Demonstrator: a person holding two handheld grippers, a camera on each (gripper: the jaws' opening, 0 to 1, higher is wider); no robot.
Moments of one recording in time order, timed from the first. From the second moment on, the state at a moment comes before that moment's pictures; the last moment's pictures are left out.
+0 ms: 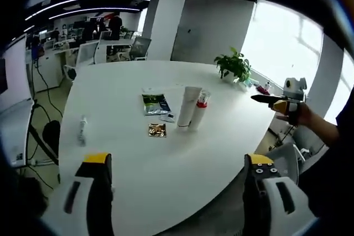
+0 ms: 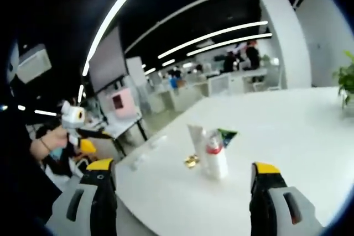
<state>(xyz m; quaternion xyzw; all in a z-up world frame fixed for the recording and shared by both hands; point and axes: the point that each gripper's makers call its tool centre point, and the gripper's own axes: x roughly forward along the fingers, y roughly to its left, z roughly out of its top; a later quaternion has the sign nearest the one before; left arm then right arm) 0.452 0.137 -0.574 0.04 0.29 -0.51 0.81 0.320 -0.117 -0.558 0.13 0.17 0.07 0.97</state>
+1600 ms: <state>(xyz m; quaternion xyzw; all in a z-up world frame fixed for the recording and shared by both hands) 0.476 0.175 -0.638 0.05 0.39 -0.44 0.81 0.298 -0.137 -0.576 0.14 0.17 0.03 0.97</state>
